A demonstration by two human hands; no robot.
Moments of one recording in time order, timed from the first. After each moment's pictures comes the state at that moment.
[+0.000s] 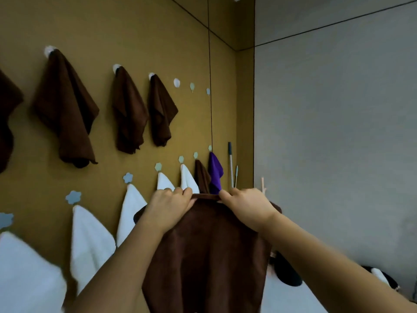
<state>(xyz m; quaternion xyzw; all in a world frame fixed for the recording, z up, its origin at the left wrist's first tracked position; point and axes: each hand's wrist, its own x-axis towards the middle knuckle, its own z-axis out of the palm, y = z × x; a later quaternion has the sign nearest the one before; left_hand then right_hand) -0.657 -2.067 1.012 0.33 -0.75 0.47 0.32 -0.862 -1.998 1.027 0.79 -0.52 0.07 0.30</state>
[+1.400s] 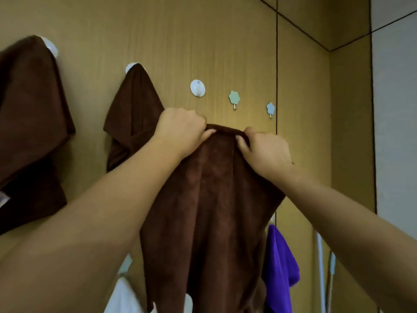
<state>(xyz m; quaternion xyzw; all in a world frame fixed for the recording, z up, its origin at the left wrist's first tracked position) -0.799 -2.571 1.255 0.56 -0.54 0.61 0.15 -0.967 -2.637 1.219 0.73 -0.42 0.43 0.32</state>
